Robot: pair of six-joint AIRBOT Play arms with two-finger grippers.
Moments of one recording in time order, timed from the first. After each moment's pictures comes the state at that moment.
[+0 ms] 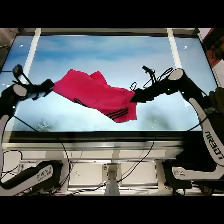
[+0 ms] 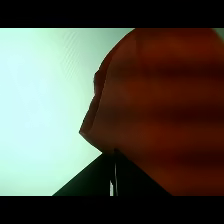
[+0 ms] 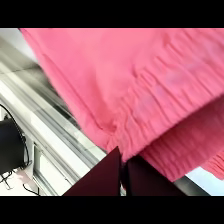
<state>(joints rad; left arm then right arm) 0.16 -1.18 0.93 1.22 -0.59 -1.69 0.12 -1.44 1.22 -0.78 1.32 1.23</state>
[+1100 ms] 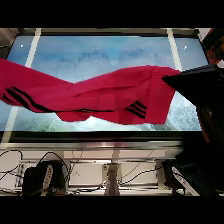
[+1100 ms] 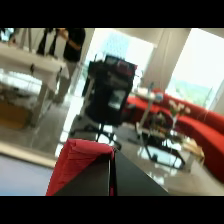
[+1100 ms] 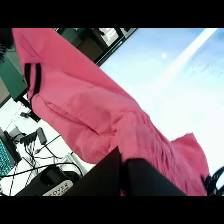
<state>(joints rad) 0.16 -0.28 0.97 1.23 -0.50 -1.62 0.12 -0.74 1.54 -0.69 1.37 1.46</state>
